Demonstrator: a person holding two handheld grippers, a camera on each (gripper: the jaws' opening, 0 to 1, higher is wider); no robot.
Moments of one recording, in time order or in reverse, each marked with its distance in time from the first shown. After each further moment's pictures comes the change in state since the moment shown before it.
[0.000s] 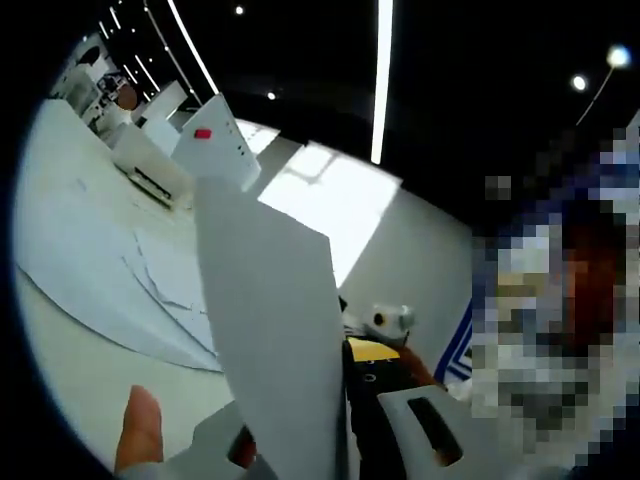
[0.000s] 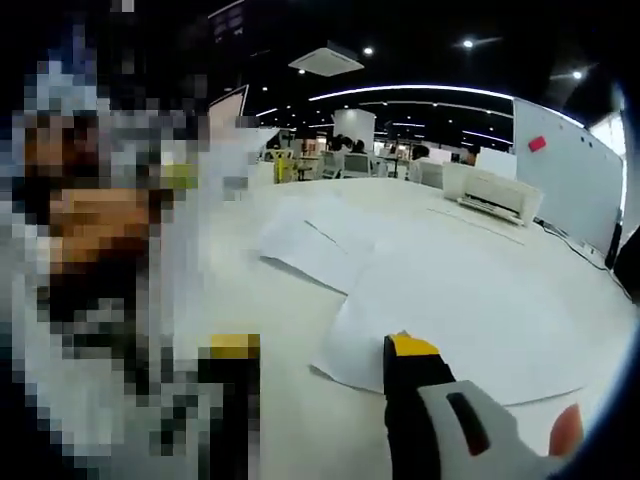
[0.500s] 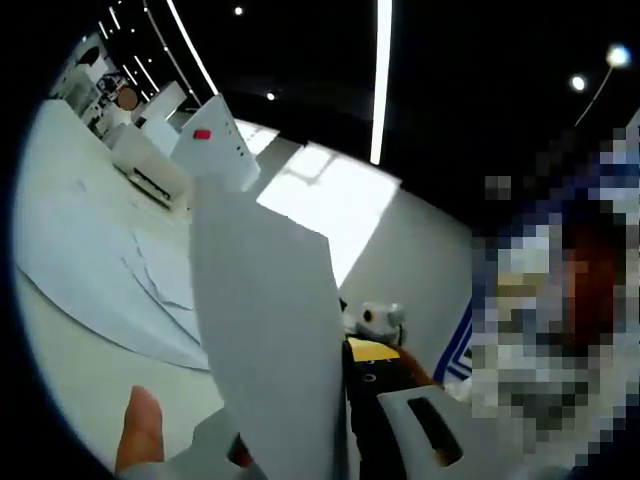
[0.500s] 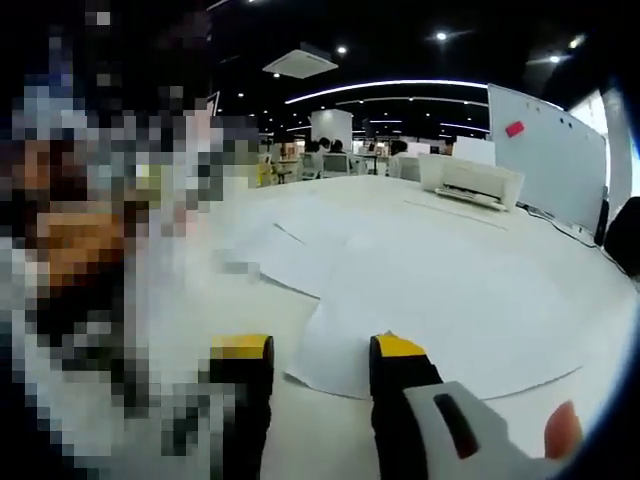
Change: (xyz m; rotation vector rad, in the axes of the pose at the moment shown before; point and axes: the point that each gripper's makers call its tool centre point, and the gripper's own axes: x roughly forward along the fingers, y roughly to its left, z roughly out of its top) left arm 0.001 -0.002 -0.001 -0.002 -0.002 -0.004; right arm -0.005 -0.020 -0.002 0.057 -0.006 -0.060
